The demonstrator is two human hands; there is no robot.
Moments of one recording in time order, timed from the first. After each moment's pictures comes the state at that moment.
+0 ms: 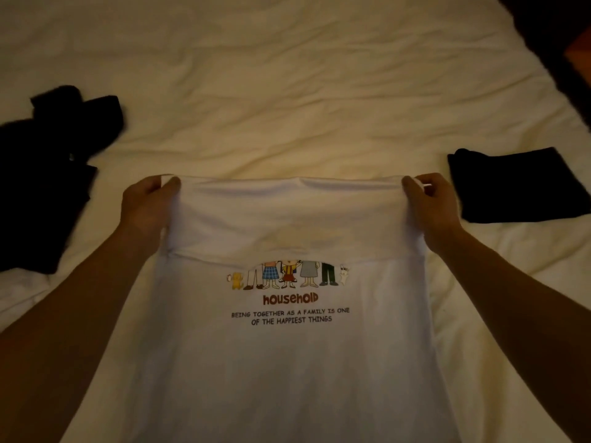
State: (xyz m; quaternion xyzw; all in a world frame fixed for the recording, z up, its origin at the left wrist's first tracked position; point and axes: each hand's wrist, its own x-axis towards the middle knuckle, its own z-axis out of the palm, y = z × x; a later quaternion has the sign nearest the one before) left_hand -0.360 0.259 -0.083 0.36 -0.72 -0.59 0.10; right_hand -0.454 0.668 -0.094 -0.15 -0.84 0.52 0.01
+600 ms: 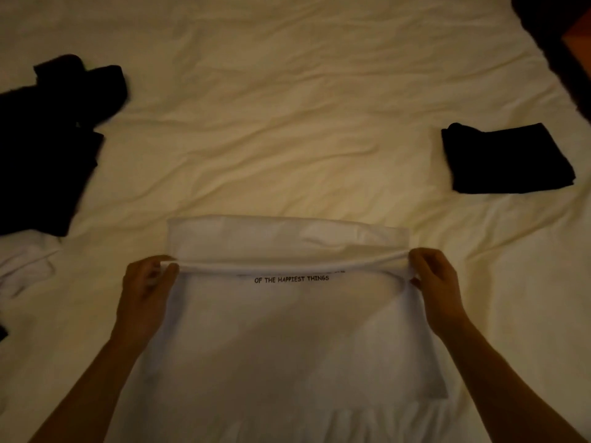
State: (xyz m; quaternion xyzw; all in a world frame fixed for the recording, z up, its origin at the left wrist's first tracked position) left_hand -0.169 0.286 -0.132 0.33 -0.82 -0.47 0.06; right_hand -0.273 0.711 -0.130 -0.18 -0.78 0.60 -0.05
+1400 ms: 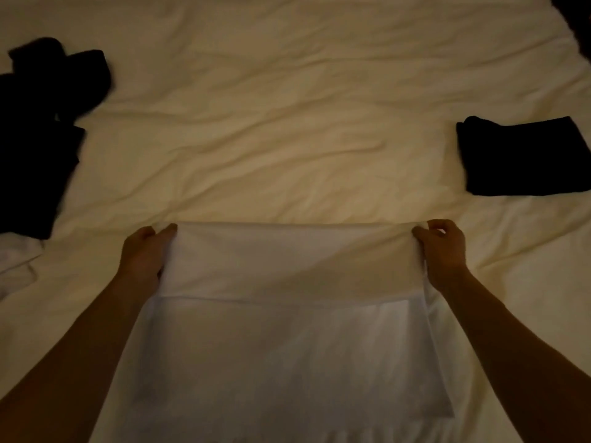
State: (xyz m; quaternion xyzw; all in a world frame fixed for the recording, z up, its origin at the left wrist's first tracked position) left_hand -0.265 0.275 -0.146 0.50 -0.63 -0.59 0.01; right_hand -0.368 0.712 -0.151 -0.31 -0.79 0.53 -0.06
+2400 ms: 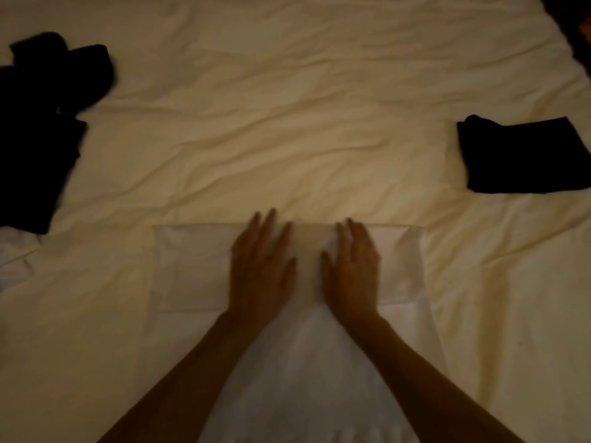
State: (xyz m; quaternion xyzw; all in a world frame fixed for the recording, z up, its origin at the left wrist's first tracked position) left_hand -0.245 0.418 -0.167 -0.03 -0.98 -0.14 0.13; right_hand -0.277 0.580 -0.173 0.10 -0.97 0.19 0.13
